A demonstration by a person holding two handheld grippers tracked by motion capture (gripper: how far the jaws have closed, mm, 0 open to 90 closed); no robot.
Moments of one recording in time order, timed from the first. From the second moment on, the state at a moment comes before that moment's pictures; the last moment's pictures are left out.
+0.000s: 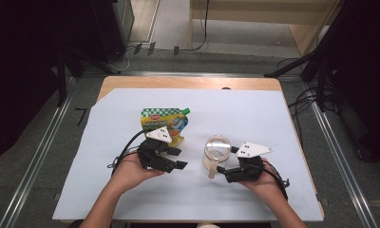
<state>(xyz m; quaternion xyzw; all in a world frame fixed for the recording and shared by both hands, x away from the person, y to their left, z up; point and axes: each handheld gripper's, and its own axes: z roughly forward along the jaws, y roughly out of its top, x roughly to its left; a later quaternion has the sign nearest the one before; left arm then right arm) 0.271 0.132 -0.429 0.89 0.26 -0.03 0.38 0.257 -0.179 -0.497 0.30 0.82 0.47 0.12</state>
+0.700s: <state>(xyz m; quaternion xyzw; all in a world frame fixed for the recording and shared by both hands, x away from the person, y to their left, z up) 0.274 0.093 -0.446 0.89 0.24 -0.07 0.37 0.239 -0.218 -0.467 0.33 0.81 0.48 0.09</state>
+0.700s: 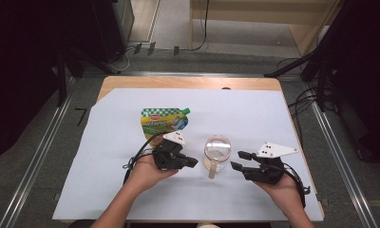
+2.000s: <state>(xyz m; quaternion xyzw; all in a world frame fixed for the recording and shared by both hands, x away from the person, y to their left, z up) 0.263 0.032 -0.453 0.90 0.20 -0.09 0.38 0.204 -0.216 -0.458 0.36 0.81 0.46 0.06</state>
